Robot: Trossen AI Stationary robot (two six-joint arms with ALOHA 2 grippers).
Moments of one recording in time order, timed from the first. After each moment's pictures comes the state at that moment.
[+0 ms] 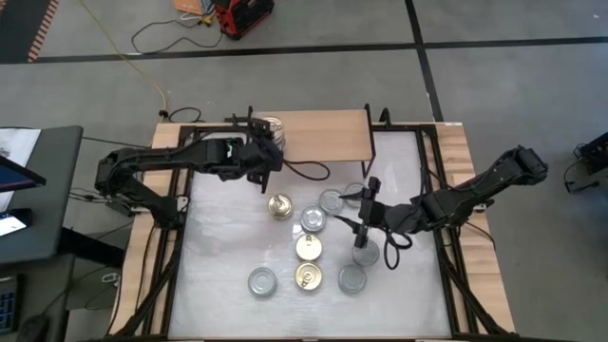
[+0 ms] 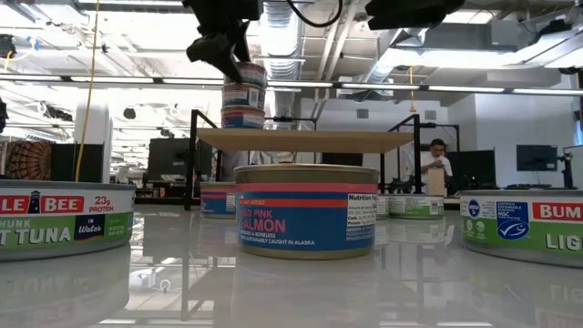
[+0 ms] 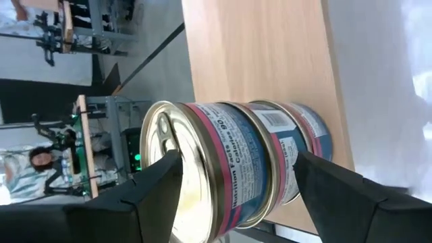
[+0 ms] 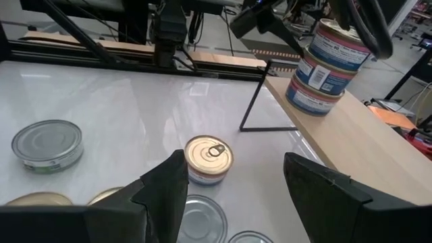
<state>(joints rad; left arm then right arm) 0.12 1.46 1.43 -0.81 -0.76 0.68 0.40 1.20 0.84 -0.02 0.71 0.02</state>
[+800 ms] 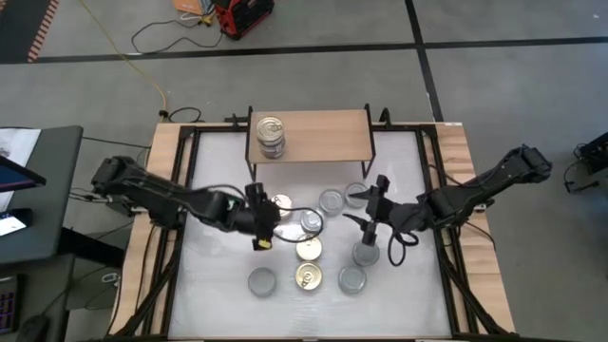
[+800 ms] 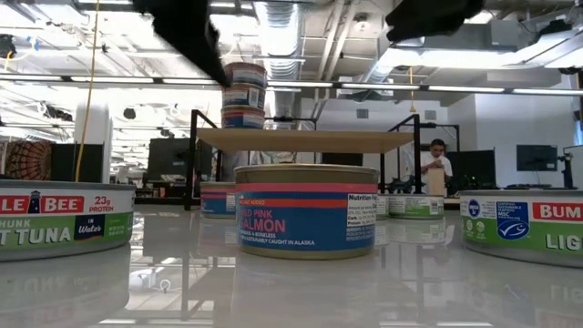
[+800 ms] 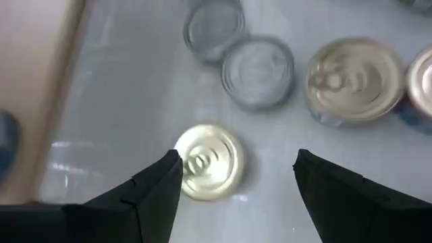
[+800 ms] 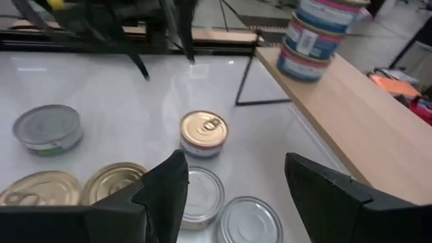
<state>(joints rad) -0.29 1.46 1.16 -0.70 -0.54 -0.25 0.40 1.13 0.84 -0.19 0.71 0.15</state>
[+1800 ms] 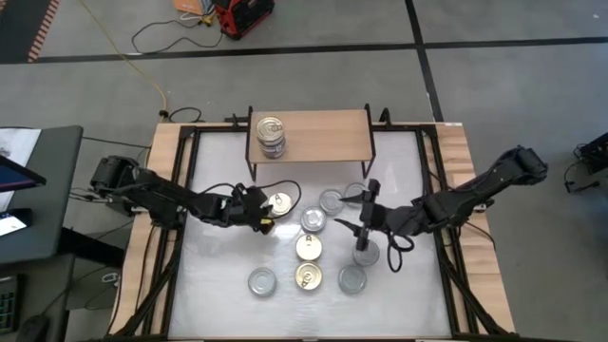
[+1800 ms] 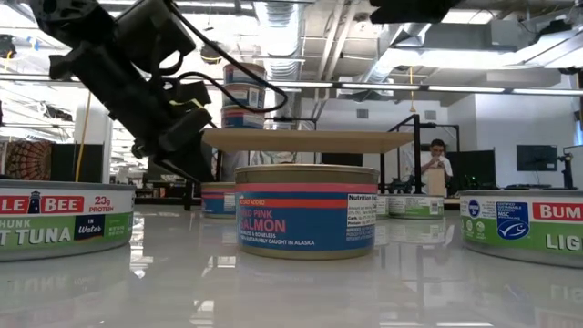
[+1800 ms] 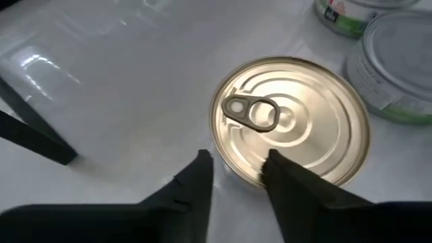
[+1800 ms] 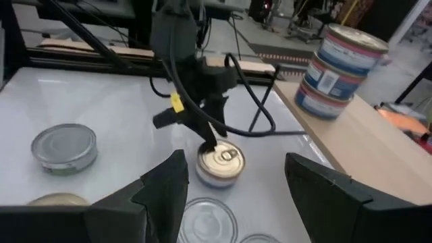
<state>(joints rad) -0.14 1.45 0.59 -0.04 -0.60 -0.65 0.41 1.21 0.84 0.00 0.70 0.01</state>
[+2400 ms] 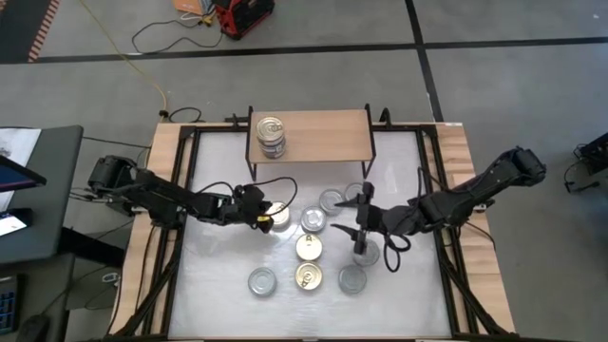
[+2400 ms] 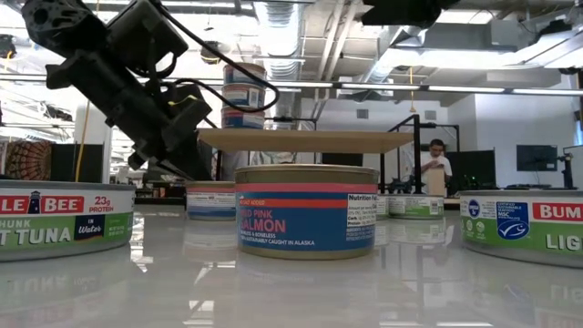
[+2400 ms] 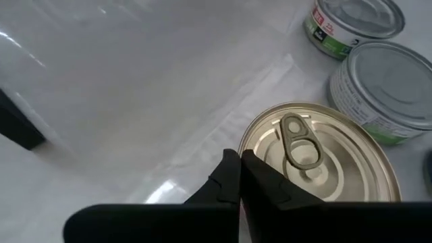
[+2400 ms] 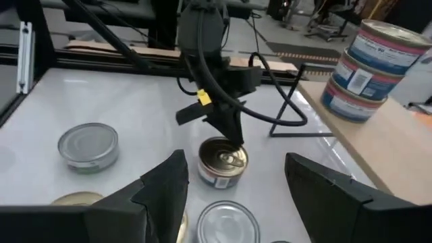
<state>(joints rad) -0.13 1.46 0.51 0.06 -0.52 -0.75 0.39 1.23 0.84 0.03 0.60 0.04</state>
